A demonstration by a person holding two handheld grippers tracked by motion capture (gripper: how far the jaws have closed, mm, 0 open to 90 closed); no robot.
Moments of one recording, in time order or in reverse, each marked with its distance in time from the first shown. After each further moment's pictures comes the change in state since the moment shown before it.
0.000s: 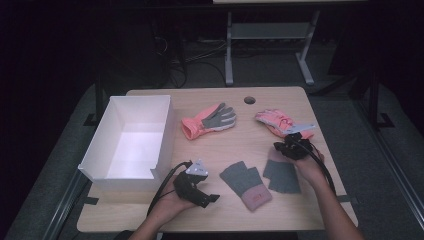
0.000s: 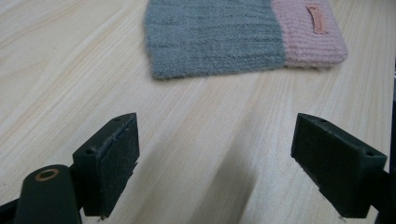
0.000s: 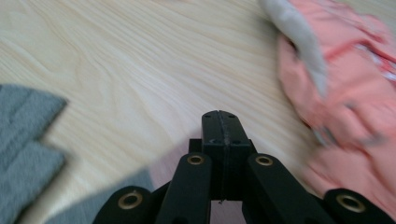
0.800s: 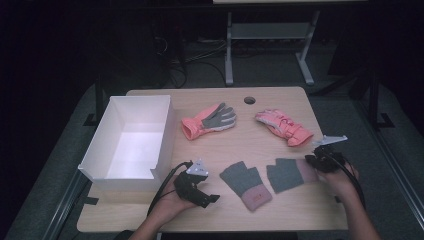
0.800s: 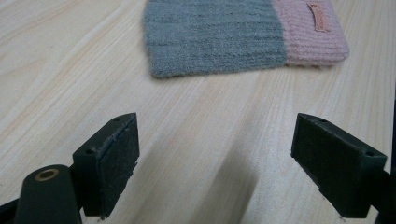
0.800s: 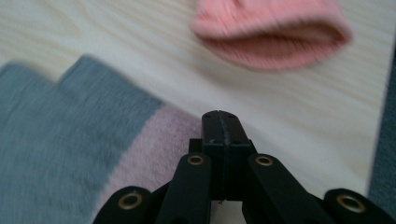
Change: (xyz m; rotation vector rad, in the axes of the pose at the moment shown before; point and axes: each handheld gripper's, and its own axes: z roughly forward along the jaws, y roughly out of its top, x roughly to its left) left arm 0.000 0.000 0.001 0.016 -0.003 0.004; right arm -0.040 -0.066 -0.053 0.119 -0.159 0.108
